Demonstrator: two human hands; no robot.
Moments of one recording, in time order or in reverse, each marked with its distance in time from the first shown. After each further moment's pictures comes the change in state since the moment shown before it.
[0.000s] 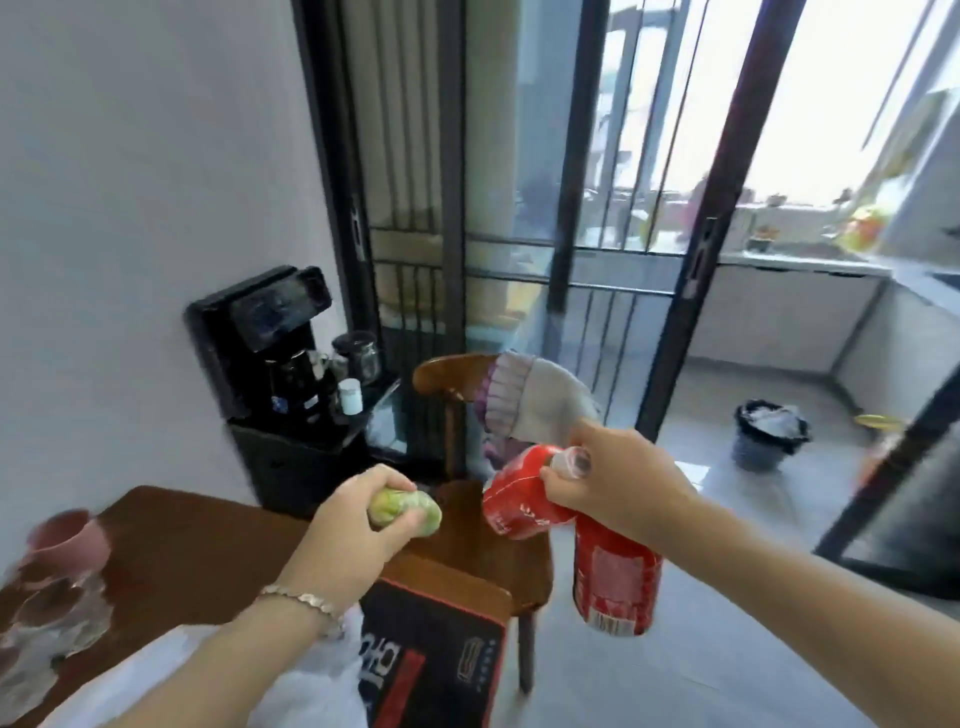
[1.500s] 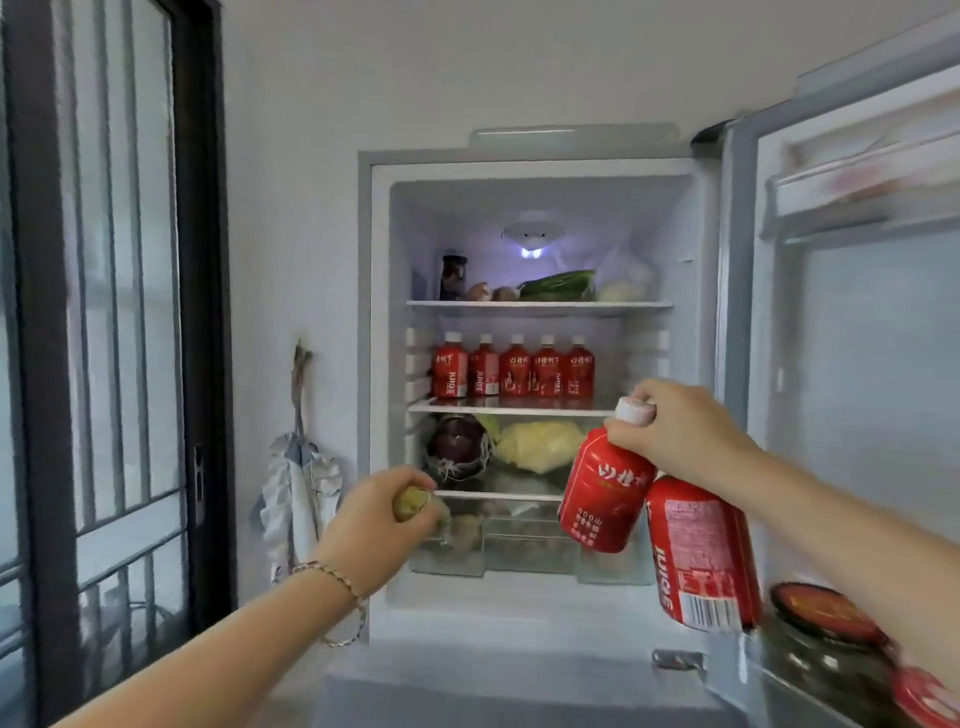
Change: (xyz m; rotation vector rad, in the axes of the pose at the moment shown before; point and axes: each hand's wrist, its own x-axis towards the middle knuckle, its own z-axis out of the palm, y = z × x) left_hand 0.018 1.118 0.985 -0.605 -1.080 1.305; right_hand -0.433 0.981 -0.661 -0.593 1.032 1.488
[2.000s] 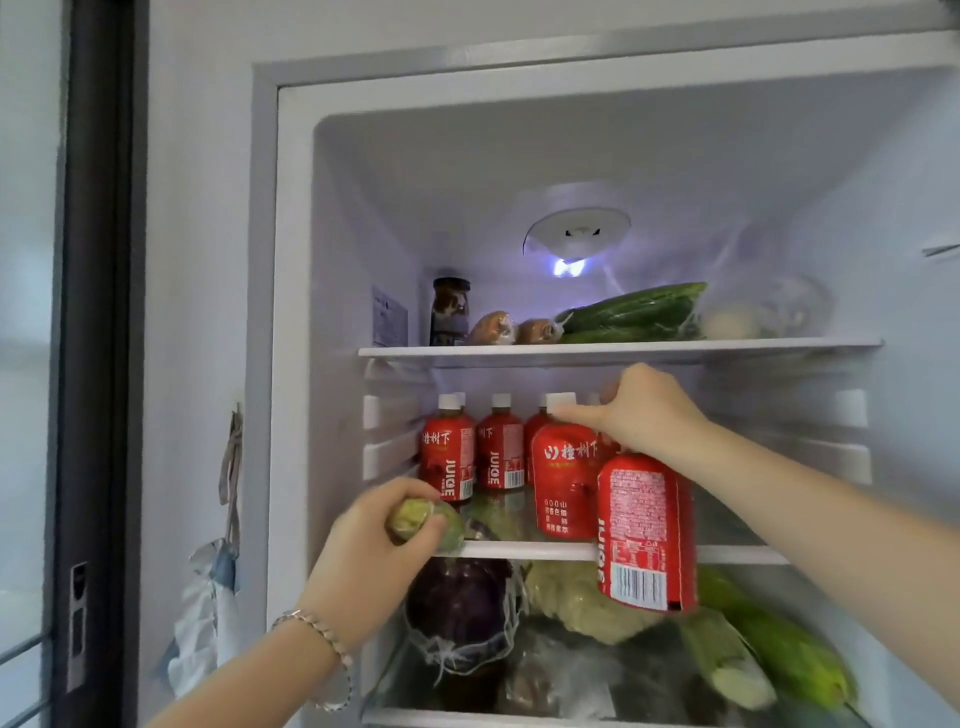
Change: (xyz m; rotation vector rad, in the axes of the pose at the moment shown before) left_hand 0.272 -0.083 0.059 -0.116 0.201 0.136; right_hand 0.304 0.017 0.130 0.006 0.066 0.073
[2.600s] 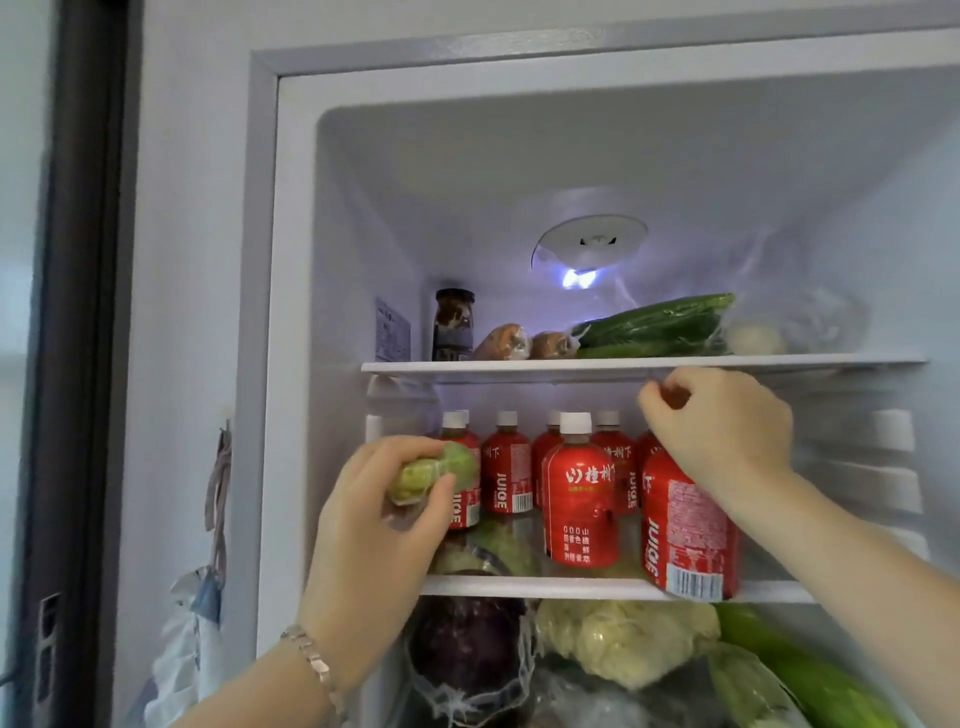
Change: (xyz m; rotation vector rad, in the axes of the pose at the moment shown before) left_hand 0.022 0.013 -0.002 -0.115 0.327 0.367; right_hand -0.009 0.014 -0.001 -0.126 0.562 -0.140
